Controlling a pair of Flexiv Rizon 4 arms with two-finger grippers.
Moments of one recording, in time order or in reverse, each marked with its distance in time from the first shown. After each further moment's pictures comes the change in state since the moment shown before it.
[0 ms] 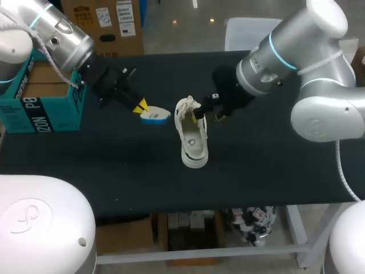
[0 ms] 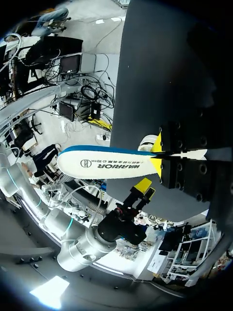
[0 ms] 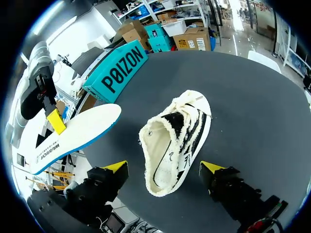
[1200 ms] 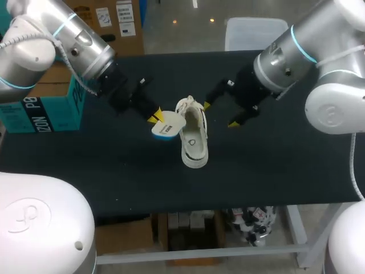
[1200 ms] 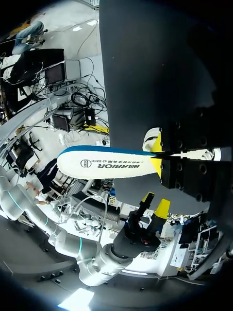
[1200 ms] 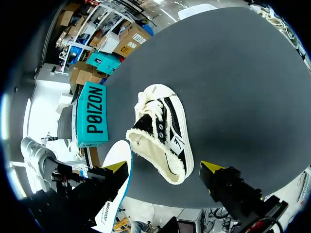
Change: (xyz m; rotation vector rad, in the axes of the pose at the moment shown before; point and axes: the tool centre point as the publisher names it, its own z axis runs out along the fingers) left arm -0.004 -0.001 0.046 0.022 0.036 0.176; right arm -0.006 -0.007 -0.028 0.031 0.046 0.741
